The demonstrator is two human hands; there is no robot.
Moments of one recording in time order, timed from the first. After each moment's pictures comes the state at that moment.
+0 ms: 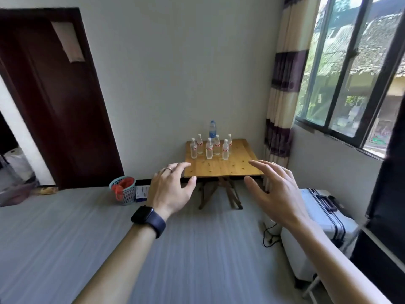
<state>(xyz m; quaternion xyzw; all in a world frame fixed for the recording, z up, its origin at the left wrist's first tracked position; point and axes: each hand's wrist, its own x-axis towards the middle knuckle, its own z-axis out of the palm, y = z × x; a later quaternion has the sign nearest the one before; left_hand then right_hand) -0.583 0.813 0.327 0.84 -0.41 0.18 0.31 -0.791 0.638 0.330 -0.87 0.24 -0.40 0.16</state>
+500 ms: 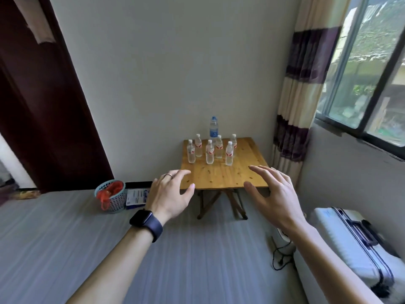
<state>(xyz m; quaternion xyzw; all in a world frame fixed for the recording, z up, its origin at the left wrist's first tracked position) -0.363 0.614 0.282 0.86 -0.42 0.12 0.25 -0.570 0.431 0.283 -0.87 0.26 -0.37 0.19</state>
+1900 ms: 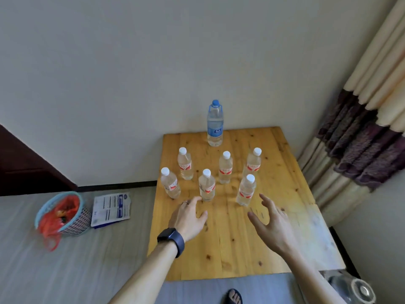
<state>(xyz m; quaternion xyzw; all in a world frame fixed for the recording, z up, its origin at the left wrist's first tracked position) 0.161 0.040 0.063 0.89 -0.32 -0.23 0.24 -0.034 -0.121 0.076 -0.82 0.43 -0.09 0.36</state>
